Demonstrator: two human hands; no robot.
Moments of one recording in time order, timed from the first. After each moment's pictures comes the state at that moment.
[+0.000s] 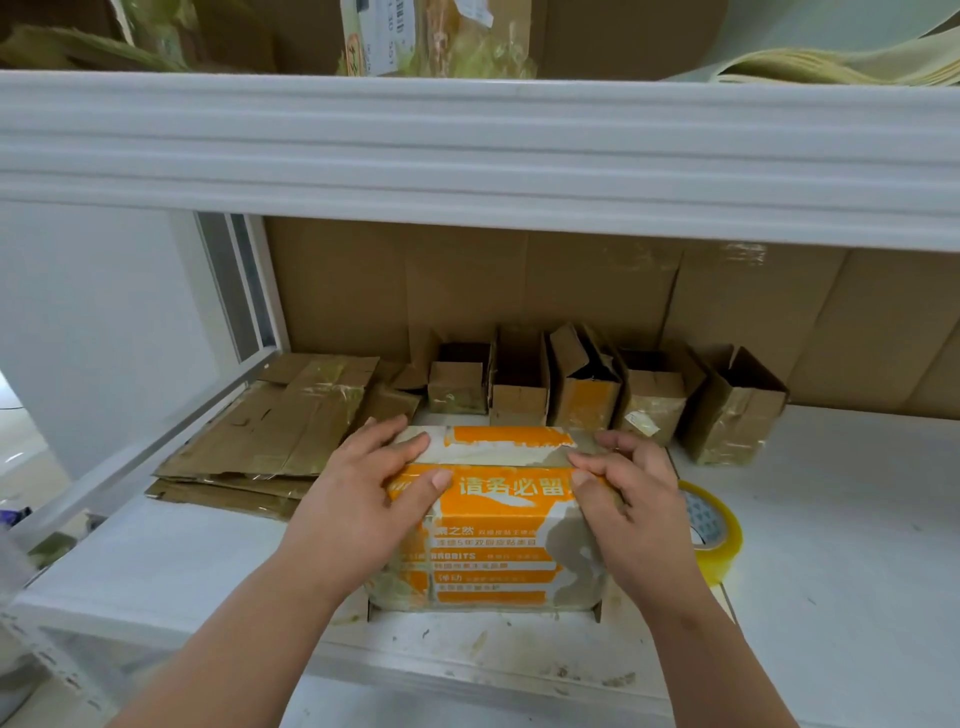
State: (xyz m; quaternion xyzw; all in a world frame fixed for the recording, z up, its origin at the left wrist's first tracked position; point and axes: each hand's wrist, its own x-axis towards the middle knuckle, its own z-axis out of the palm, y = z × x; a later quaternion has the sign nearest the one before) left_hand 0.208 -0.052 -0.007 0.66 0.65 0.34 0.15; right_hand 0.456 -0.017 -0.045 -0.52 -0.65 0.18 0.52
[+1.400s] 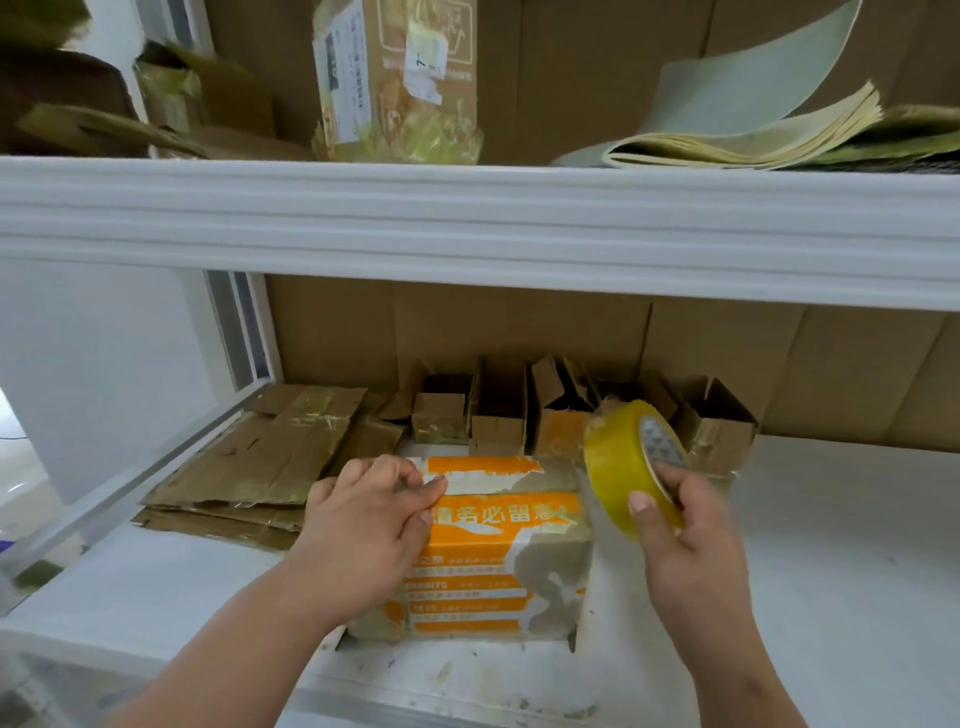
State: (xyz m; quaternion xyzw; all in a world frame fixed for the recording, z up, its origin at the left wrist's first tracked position) left_hand 0.246 -0.058 0.017 0.74 0.66 0.12 0.04; right_hand 0.503 -0.048 -0.011 -0.59 -0.55 0.18 0.55
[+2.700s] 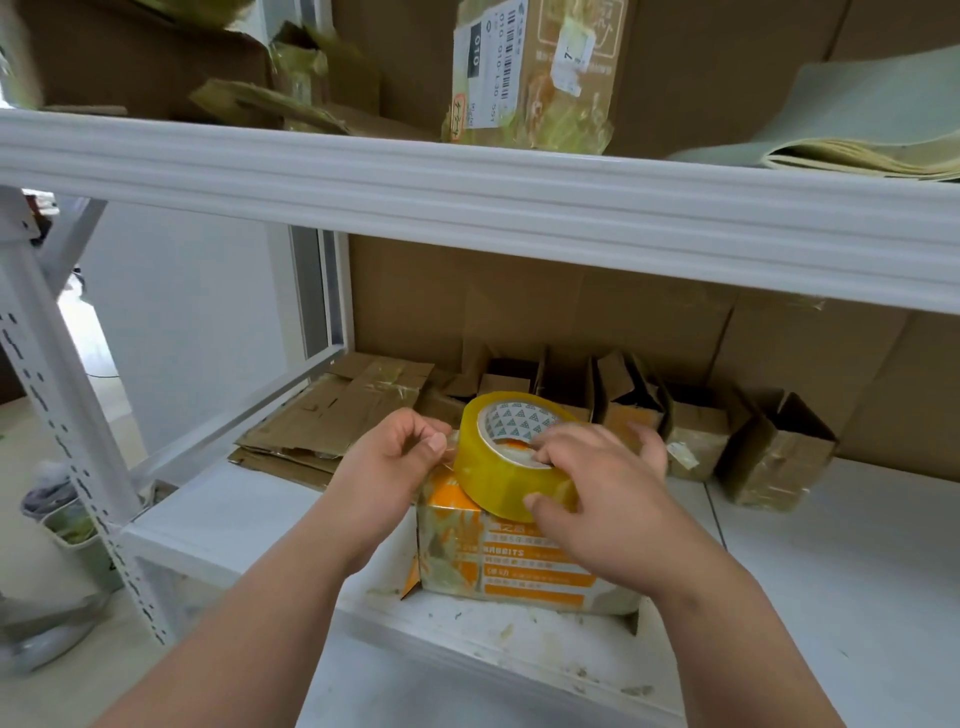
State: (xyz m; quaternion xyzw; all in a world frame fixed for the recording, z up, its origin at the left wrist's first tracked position) left_hand 0.207 -0.084 0.021 0.50 0.60 0.54 0.32; right_hand 0.413 -0.060 0.050 -0.46 -0.87 0.02 0.20
